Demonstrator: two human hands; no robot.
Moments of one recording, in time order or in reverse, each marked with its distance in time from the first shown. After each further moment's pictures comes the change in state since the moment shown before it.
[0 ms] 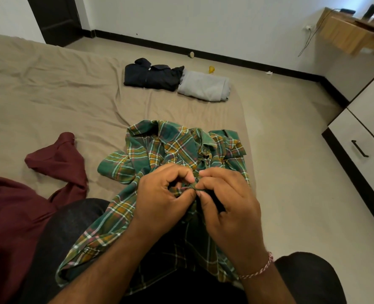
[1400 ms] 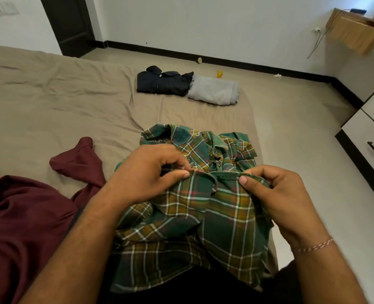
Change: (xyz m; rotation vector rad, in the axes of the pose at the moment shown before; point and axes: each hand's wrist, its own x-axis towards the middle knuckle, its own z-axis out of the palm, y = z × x) left_hand 0.051 -0.004 -0.080 0.301 -0.450 0.206; right_hand 0.025 0.024 -0.047 0.506 -0.162 0.762
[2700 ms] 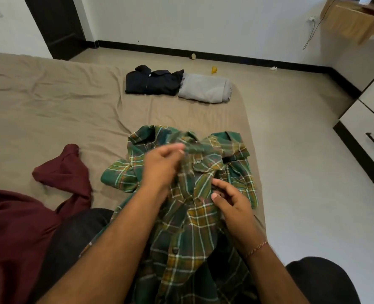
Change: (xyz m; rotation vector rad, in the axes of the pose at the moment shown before) left_hand 0.063 -0.033 0.112 -0.786 0.465 -0.846; right_hand 0.039 0.125 0.045 0.263 -0.040 0.108
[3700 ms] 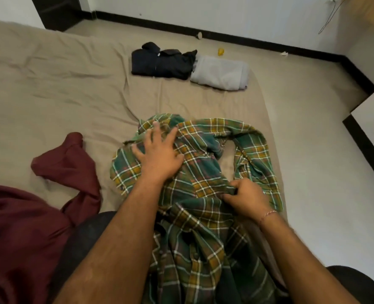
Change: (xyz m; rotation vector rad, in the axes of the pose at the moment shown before) left_hand 0.083 -0.035 -0.051 1.218 -0.135 0.106; right_hand 0.076 -0.005 0.013 -1.083 -0.160 0.230
